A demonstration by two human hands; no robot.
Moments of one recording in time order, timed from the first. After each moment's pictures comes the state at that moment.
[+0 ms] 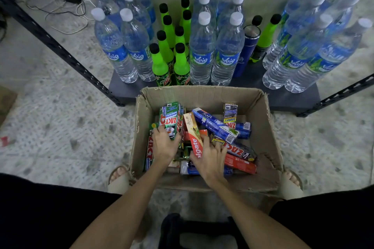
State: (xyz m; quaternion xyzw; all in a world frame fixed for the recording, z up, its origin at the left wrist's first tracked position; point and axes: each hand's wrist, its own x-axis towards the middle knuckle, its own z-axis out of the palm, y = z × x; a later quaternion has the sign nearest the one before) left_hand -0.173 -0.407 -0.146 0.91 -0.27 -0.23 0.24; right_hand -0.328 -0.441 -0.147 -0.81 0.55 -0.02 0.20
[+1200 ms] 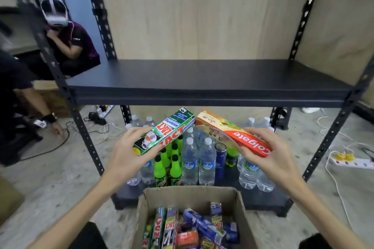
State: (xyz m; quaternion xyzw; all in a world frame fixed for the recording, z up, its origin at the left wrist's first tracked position) left_hand -0.121 -0.403 0.242 0.68 -0.57 0.00 0.45; right_hand -0.454 -0.575 0.234 -0.81 0.31 -0.43 0.25
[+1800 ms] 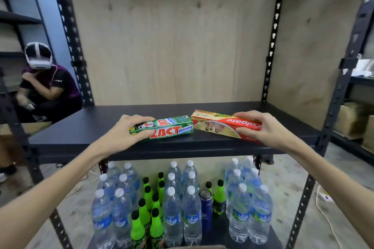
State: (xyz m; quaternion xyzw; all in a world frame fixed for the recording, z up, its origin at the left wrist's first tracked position) left_hand -0.072 -0.552 0.383 0.67 -0.67 -0.04 0.32; right_hand -0.472 -0.728 0.384 -0.87 0.31 -0.32 0.21
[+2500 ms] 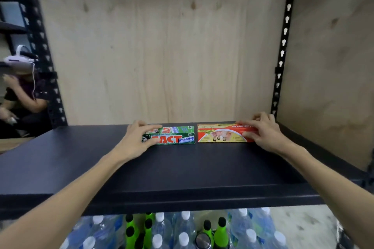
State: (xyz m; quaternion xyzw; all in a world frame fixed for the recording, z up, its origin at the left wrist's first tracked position) left_hand -0.047 -0.730 0.367 0.70 -0.64 0.01 0.31; right_hand -0.430 -0.903 0.381 -0.86 0.44 -0.27 -0.01
